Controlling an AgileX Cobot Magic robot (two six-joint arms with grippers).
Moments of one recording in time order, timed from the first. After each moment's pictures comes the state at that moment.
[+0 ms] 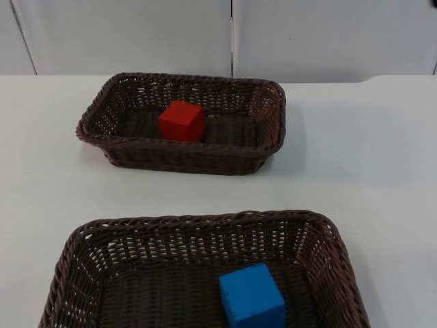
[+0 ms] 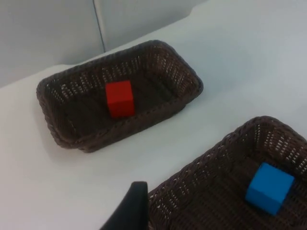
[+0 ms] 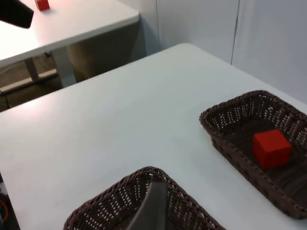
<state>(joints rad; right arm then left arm) 0.85 0.80 -0.73 0.30 0.35 -0.32 -0.27 0.45 -0.76 -0.35 0.96 0.39</state>
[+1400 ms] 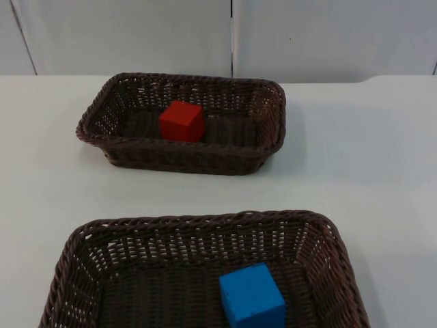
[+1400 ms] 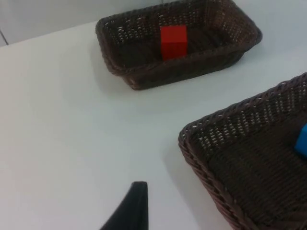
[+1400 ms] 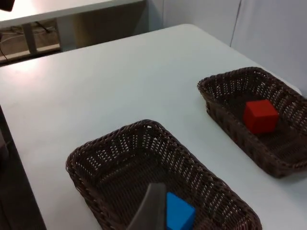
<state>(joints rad) 0.85 0.48 -0.60 0.18 0.58 -0.31 -0.27 0.00 -0.51 -0.10 1.09 0.13</state>
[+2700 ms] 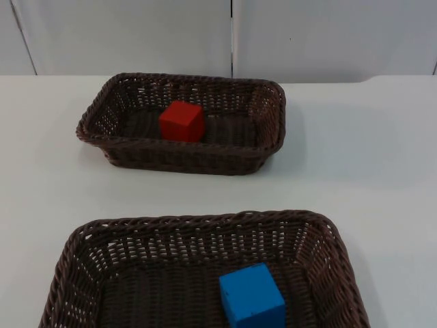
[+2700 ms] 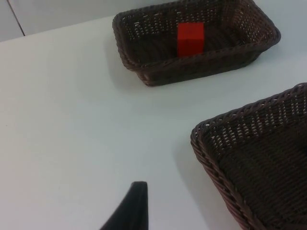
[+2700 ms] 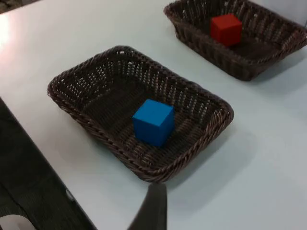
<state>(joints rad) 0.85 0.00 -0.52 -0.02 1.07 -0.01 -0.27 0.00 -0.50 -0.06 1.09 0.09</state>
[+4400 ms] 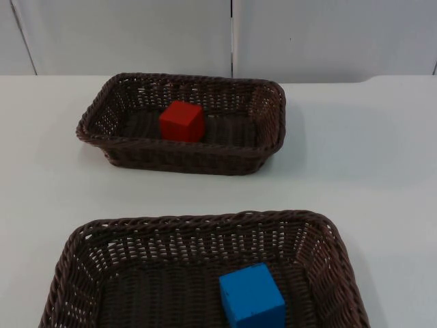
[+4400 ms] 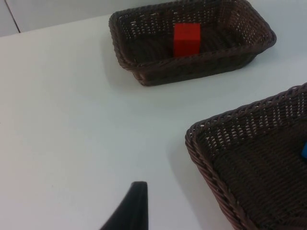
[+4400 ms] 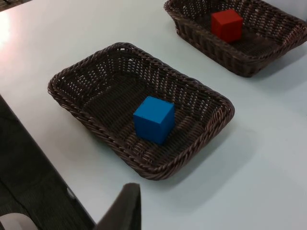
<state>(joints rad) 0.85 0.00 -0.52 -0.02 1.08 -0.01 -0.27 0.00 -0.50 -0.07 1.09 0.07</state>
